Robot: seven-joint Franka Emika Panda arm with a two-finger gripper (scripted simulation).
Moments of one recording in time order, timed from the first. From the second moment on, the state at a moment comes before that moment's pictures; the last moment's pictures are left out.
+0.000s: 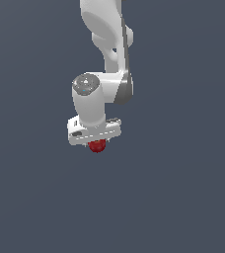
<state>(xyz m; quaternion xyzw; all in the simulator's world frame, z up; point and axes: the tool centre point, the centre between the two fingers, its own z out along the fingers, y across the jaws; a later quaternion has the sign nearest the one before) 0.015 -0.067 0.136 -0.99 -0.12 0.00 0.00</state>
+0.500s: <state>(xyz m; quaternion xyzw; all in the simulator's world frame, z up) -0.009 -0.078 0.242 -0.99 -0.12 0.00 0.00</state>
